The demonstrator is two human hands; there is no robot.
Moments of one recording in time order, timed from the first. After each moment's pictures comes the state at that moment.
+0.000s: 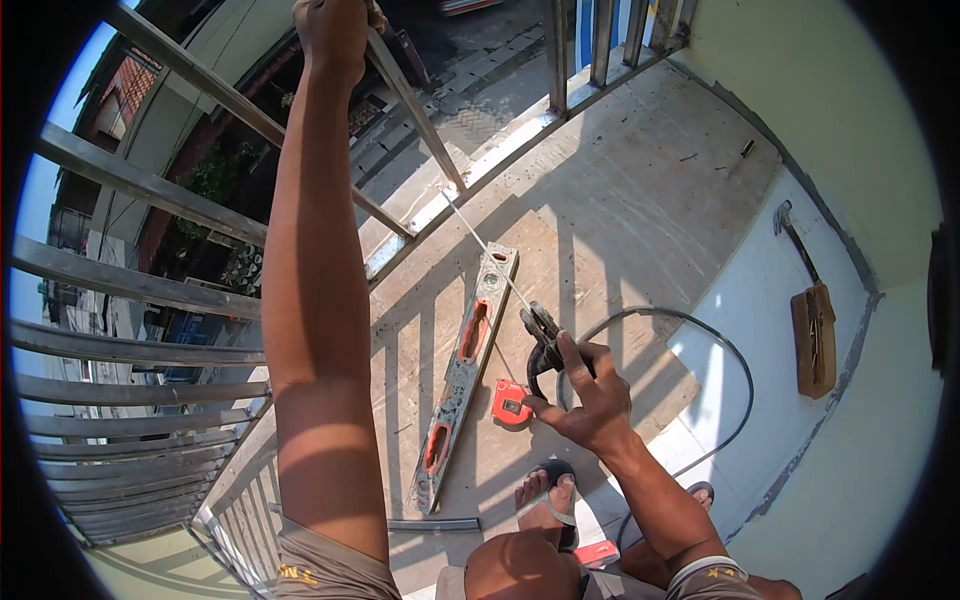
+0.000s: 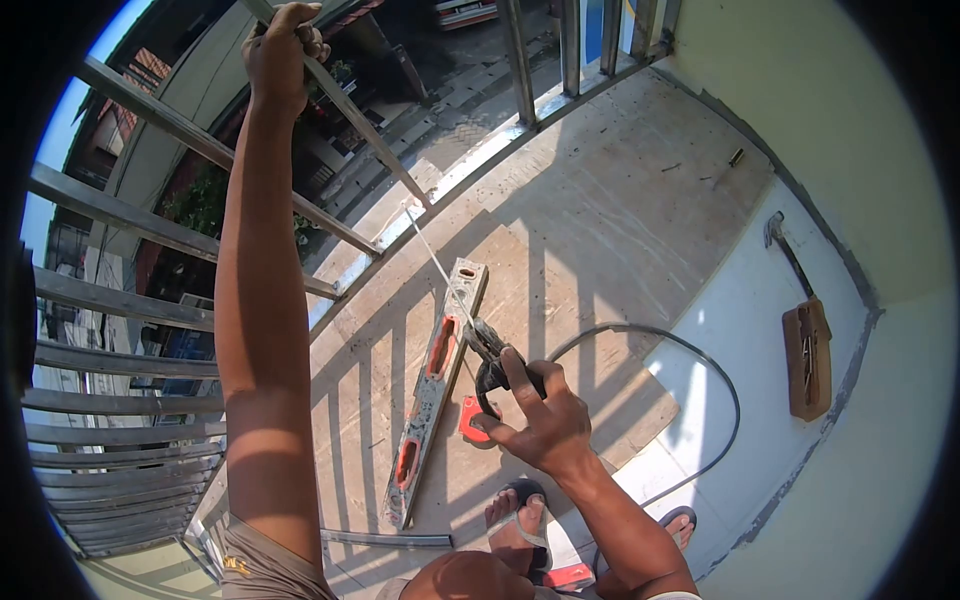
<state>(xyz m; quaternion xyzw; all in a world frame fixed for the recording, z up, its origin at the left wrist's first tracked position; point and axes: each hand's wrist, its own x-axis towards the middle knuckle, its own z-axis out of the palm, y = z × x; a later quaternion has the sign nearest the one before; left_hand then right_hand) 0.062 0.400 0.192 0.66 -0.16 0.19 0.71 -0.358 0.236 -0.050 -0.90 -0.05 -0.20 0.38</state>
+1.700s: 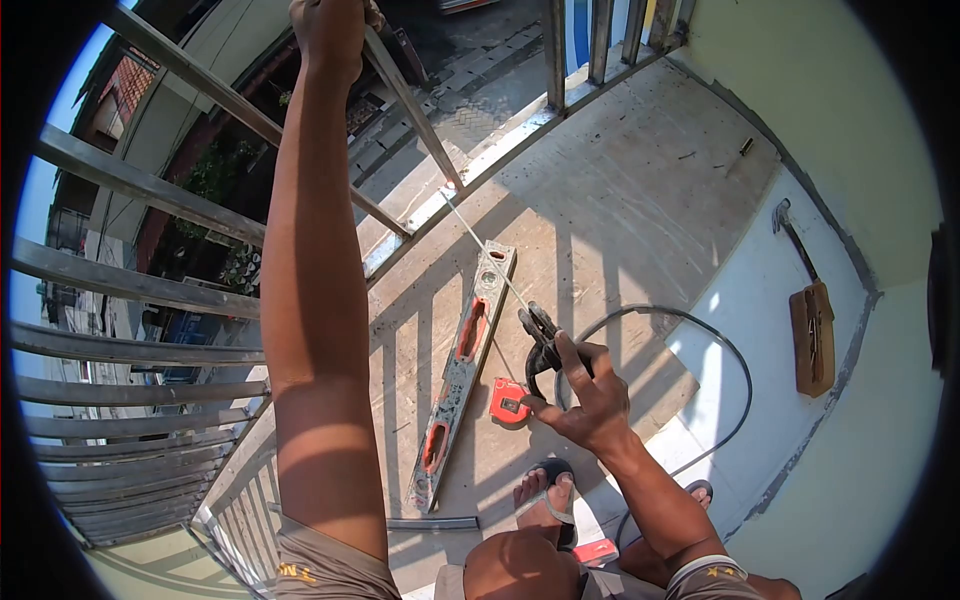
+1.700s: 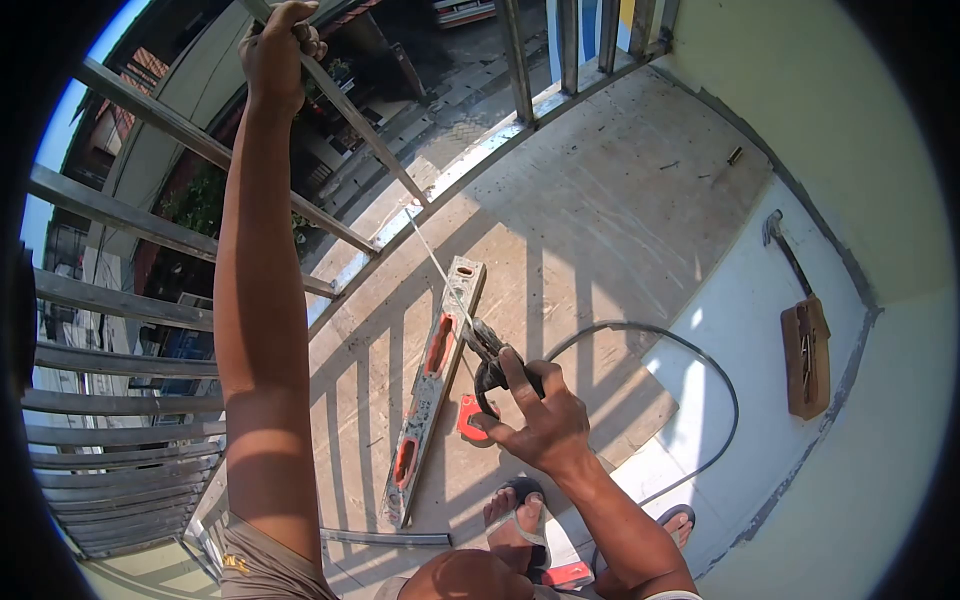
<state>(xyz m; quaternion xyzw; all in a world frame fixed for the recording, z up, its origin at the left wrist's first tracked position) 0.062 0.398 0.191 0.66 -0.17 0.20 0.71 -0.362 0.235 -0.051 -0.90 -0.06 -0.21 0.38</state>
